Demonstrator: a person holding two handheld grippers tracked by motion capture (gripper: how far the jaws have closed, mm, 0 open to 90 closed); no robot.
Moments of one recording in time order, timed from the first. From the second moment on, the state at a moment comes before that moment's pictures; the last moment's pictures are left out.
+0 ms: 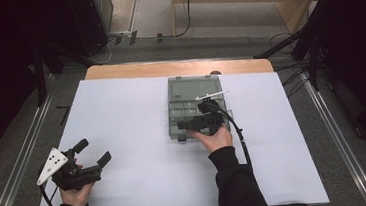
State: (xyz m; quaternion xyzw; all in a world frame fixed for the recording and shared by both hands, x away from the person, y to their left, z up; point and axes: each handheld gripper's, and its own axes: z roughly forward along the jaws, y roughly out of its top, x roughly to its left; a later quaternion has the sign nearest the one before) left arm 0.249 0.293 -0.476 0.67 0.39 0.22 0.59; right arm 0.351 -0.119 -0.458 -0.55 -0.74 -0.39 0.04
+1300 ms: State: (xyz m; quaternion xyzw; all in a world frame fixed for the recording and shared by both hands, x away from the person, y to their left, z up) left arm 0.249 0.291 -0.476 0.67 0.39 0.22 0.59; right arm 0.281 -0.196 -0.462 -0.46 -0.77 -0.43 -0.11
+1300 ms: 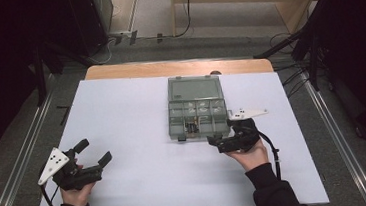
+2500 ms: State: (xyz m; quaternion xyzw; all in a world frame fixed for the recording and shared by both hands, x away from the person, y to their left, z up) left arm 0.250 0.291 -0.476 0.67 0.39 0.23 0.59; right arm 0.212 -0.264 -0.464 -0.45 -0.70 -0.50 -0.25
